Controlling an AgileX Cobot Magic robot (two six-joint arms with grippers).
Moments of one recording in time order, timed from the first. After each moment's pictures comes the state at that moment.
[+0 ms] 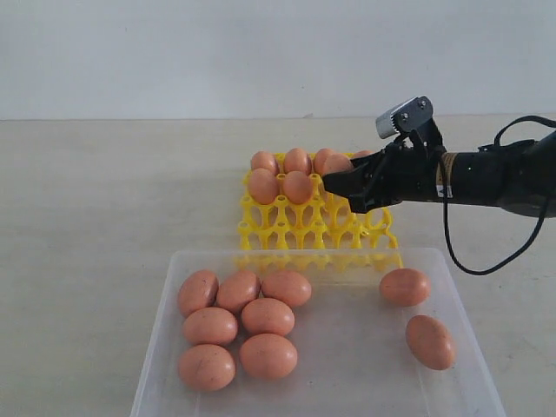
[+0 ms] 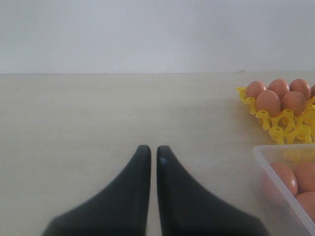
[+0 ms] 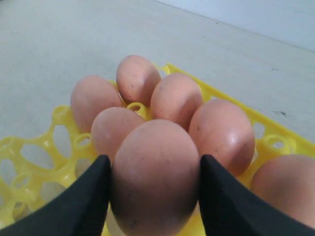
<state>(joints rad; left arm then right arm) -0.07 0.00 0.00 -0.24 0.28 0.20 -0.02 2.12 -1.06 -1.14 -0.86 0.71</state>
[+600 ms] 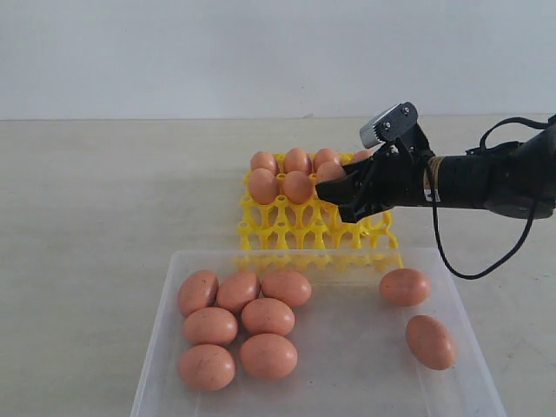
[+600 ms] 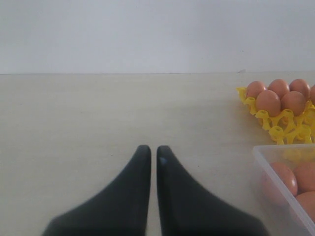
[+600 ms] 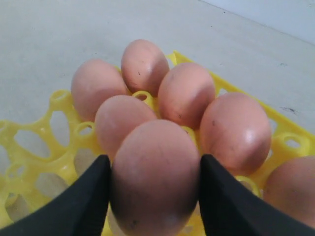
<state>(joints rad) -0.07 0.00 0.00 -0.24 0.28 0.20 0.02 2.12 -1.06 -1.11 -0.79 0.65</state>
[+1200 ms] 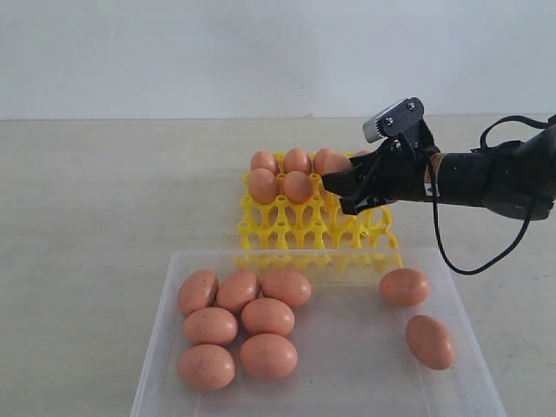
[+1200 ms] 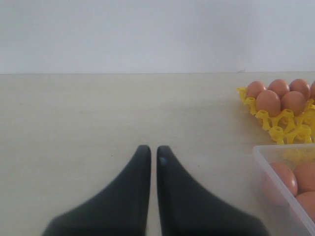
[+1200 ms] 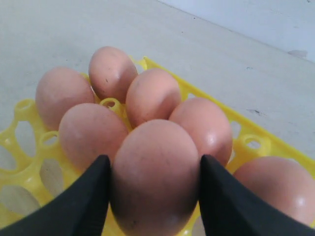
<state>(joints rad) -0.07 0.00 0.00 -0.24 0.28 0.20 0.02 2.12 -1.06 -1.01 -0.75 0.58</state>
